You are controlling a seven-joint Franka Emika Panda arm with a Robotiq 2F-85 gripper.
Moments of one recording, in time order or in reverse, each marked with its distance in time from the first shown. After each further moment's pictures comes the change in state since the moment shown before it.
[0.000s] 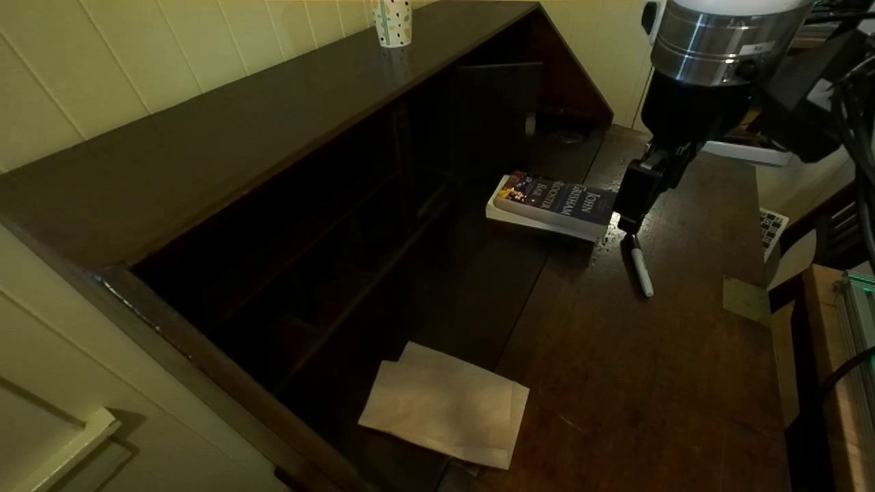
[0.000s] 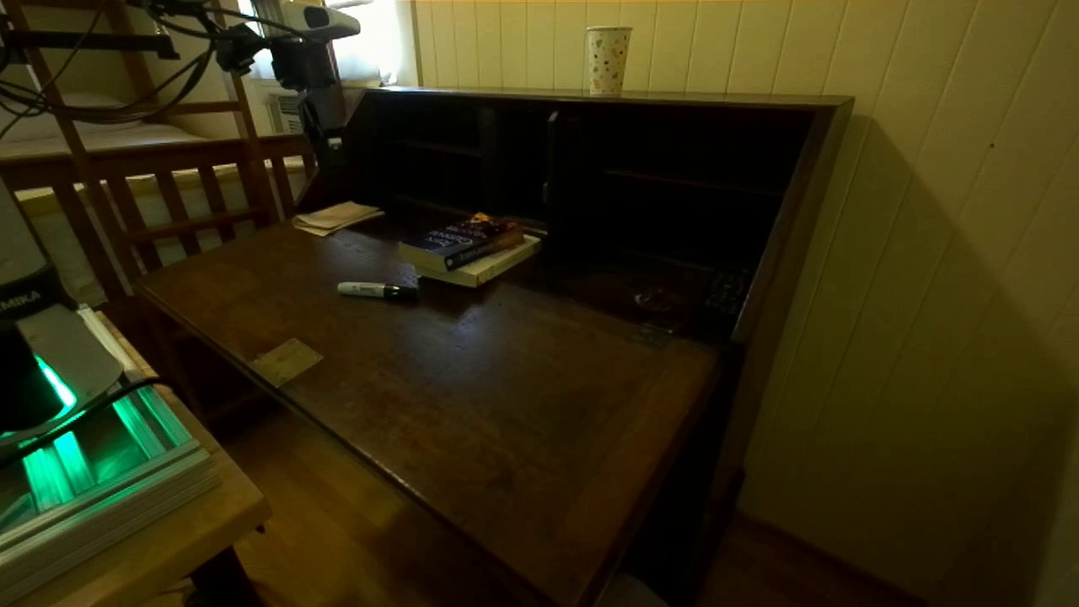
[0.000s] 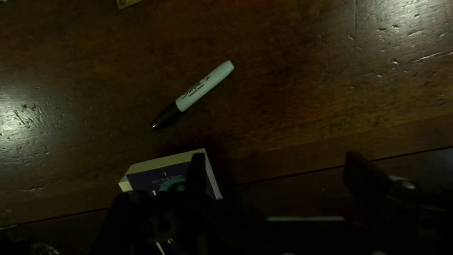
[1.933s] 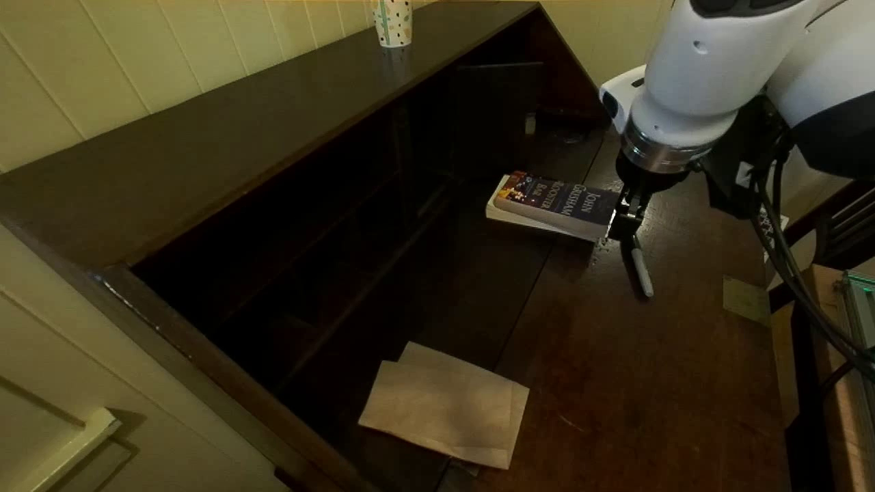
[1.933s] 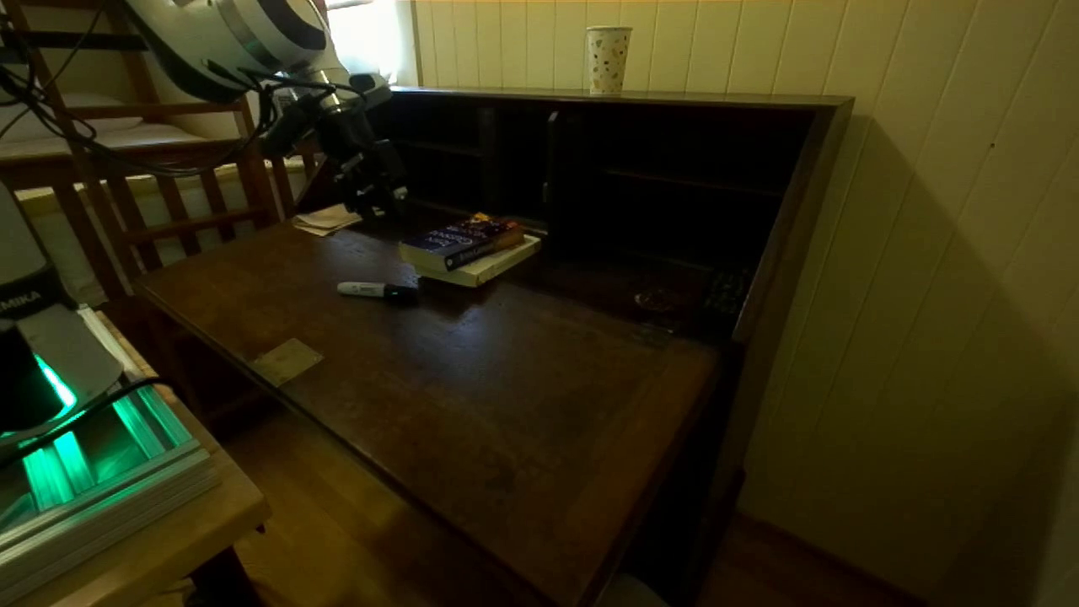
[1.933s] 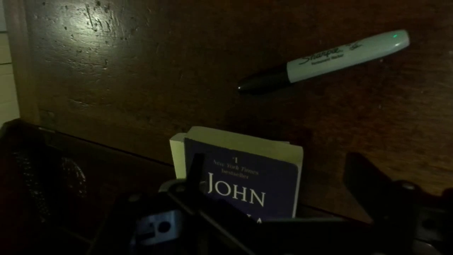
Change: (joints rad) arm -0.216 0.262 0.049 -0.016 -0.705 0.242 0.153
